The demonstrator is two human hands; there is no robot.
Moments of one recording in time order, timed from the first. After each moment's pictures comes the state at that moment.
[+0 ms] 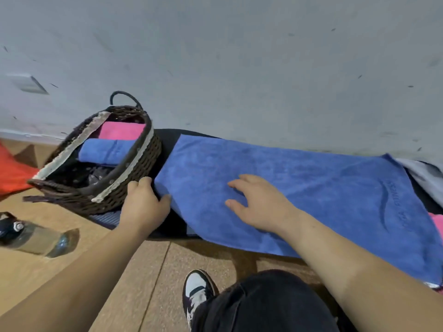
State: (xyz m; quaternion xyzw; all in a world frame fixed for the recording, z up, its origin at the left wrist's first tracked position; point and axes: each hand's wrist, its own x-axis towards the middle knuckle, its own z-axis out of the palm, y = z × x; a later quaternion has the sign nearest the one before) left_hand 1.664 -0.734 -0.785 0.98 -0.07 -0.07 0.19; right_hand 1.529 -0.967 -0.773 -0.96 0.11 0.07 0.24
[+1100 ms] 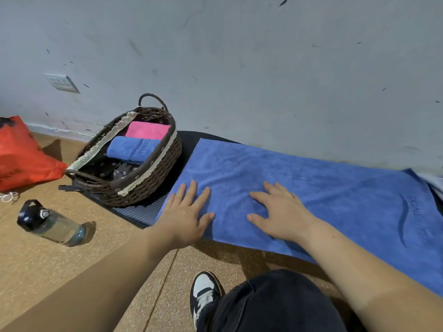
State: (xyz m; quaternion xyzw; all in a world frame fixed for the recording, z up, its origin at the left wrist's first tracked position) left_hand 1.639 -0.736 -0.800 0.93 -0.31 -0.19 0.00; right_hand 1.522 -0.974 -0.785 -0.96 0.11 0.14 0.20
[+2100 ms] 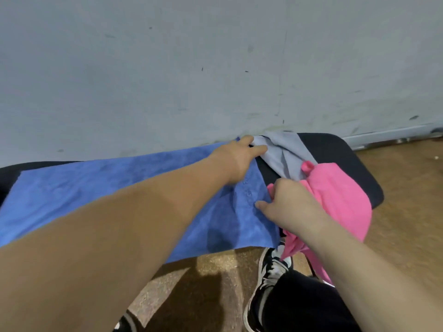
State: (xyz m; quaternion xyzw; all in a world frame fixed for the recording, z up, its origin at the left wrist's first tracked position) left_hand 1.476 -1.175 -0.781 0.74 -0.66 -0.12 -0.03; right_hand 1.292 -1.178 -0.774 -0.84 0.48 0.03 0.26
